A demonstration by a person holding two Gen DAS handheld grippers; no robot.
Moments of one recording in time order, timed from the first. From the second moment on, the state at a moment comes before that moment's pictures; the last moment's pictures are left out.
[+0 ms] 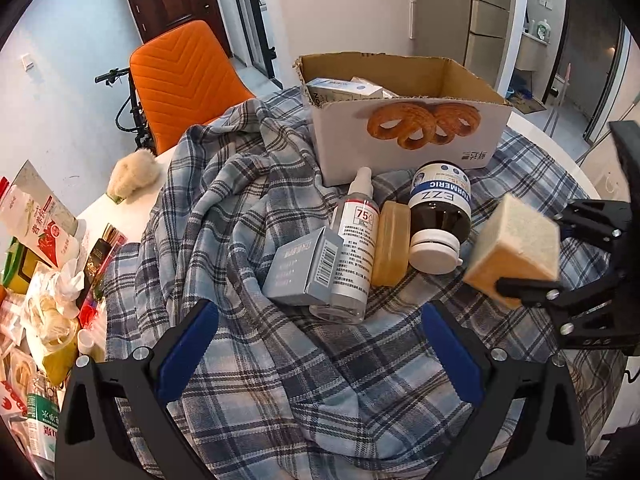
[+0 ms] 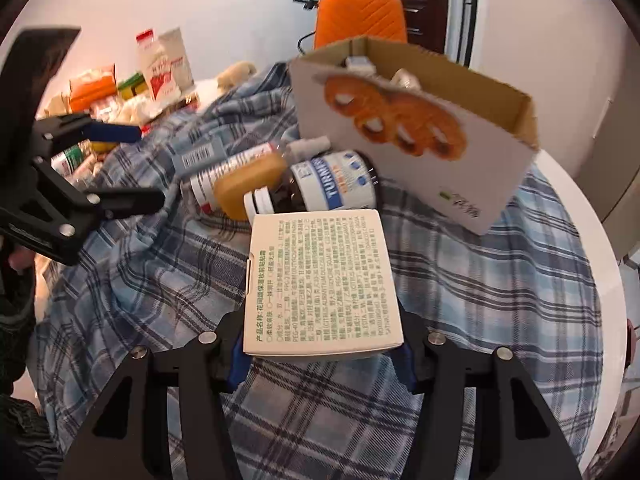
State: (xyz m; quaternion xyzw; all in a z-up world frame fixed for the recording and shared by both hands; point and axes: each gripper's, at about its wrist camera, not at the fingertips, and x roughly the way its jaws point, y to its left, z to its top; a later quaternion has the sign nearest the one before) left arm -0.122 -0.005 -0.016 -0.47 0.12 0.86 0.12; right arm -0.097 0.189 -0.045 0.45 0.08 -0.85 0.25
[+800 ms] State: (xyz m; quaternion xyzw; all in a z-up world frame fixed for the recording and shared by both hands) left arm -0.129 0.022 -0.004 -0.46 0.13 0.87 0.10; right arm -0.121 0.220 0.004 0.41 0.04 -0.89 0.21
